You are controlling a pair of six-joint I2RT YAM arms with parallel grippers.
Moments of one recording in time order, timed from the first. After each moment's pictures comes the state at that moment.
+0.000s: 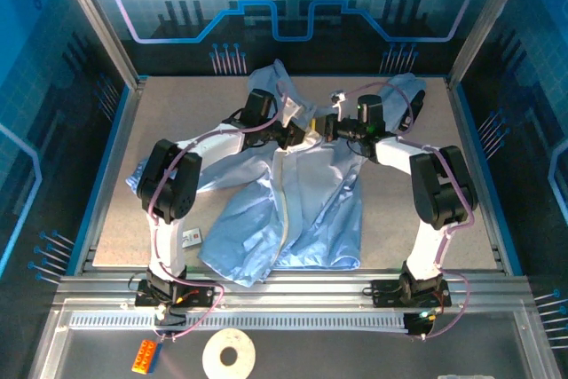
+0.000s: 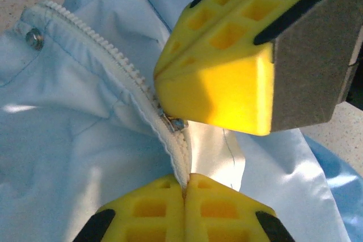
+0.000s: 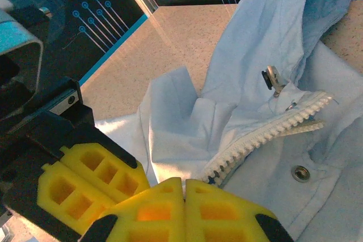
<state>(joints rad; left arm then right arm) -0.42 2.01 1.43 -0.11 0.61 0.08 0.25 1.86 1.10 0.34 -0.68 0.25</state>
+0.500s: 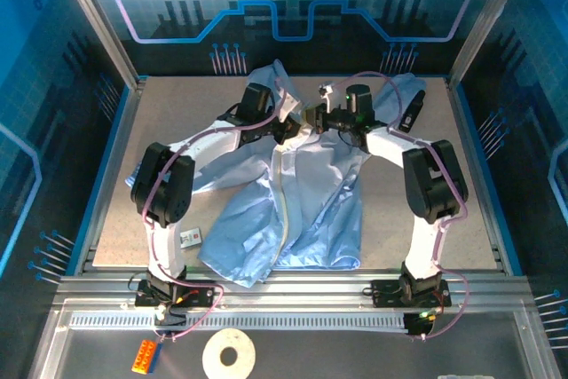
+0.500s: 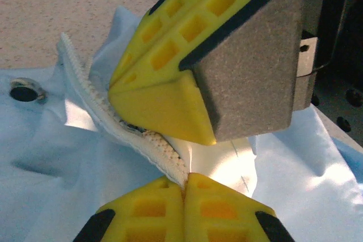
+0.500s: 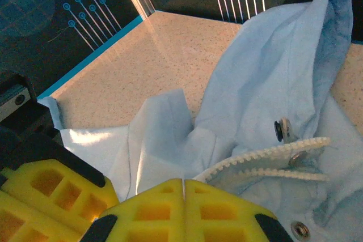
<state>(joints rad) -0.41 1.95 1.43 -0.14 0.50 0.15 0.30 1.94 1.27 0.26 -0.60 0.13</state>
